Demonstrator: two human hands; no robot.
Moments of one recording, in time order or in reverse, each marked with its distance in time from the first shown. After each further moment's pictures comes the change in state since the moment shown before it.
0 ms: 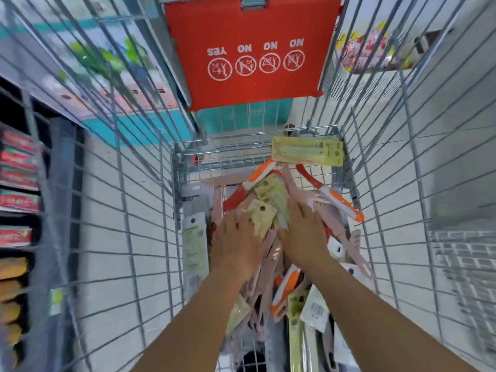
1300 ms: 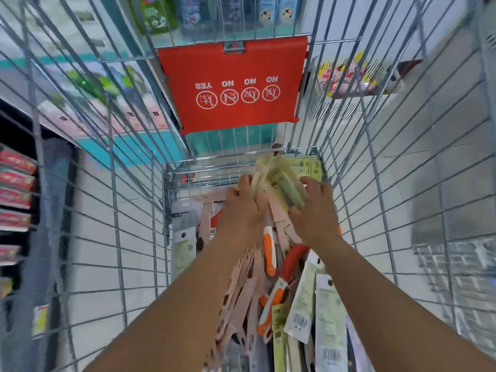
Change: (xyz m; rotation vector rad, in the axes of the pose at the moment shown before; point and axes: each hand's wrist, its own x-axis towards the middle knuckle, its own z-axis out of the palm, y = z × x) left_hand 0.028 0.067 -0.071 -0.418 0.087 0.017; right_hand 0.014 0.007 -0.082 0.271 0.259 0.077
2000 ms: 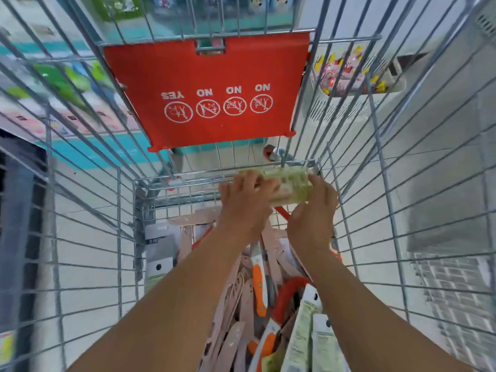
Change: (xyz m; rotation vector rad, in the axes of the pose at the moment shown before) left_hand 0.087 0.012 0.021 0.534 0.042 0.399; right_hand 0.061 0.011 0.030 0.228 0.323 0.076
